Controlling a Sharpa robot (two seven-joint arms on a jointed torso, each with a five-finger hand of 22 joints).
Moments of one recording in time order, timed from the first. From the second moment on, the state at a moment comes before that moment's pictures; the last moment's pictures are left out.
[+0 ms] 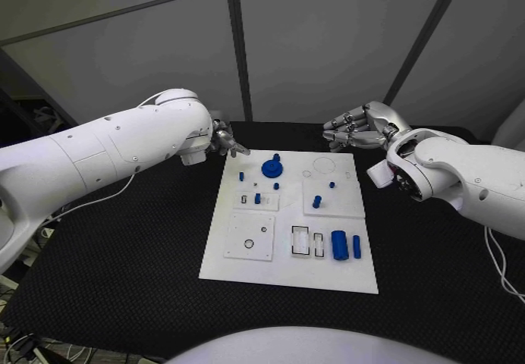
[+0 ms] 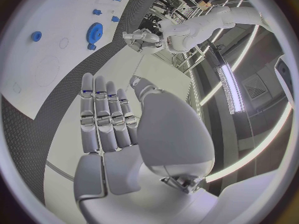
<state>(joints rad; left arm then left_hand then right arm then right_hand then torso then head) 1.34 -0.55 0.01 1.06 -1.11 0.18 -0.53 1.14 -0.03 0.03 0.22 0.17 0.93 0.09 0.39 0.55 1.18 0.02 0.96 0.89 1.47 -0.04 1.34 1.31 0.06 1.46 0.06 1.39 1.31 1.25 -0.77 0.00 1.40 -0.66 -0.36 0.08 1.41 -0.14 0.25 0.19 0.30 1.01 0.20 0.07 0.07 1.23 0.13 0.06 0.08 1.26 0.08 0.07 0.18 0.18 1.10 0.18 0.30 0.28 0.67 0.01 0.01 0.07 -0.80</state>
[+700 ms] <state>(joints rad) 1.32 -0.52 -0.02 1.01 -1.11 0.28 -0.53 1.15 -0.03 -0.01 0.24 0.17 0.94 0.09 0.42 0.57 1.22 0.01 1.06 0.98 1.47 -0.04 1.35 1.31 0.06 1.46 0.06 1.42 1.31 1.25 -0.77 0.00 1.40 -0.66 -0.36 0.08 1.41 -0.14 0.25 0.19 0.30 1.01 0.20 0.07 0.07 1.23 0.13 0.06 0.08 1.26 0.08 0.07 0.18 0.18 1.10 0.18 0.30 0.28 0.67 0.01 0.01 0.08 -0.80</state>
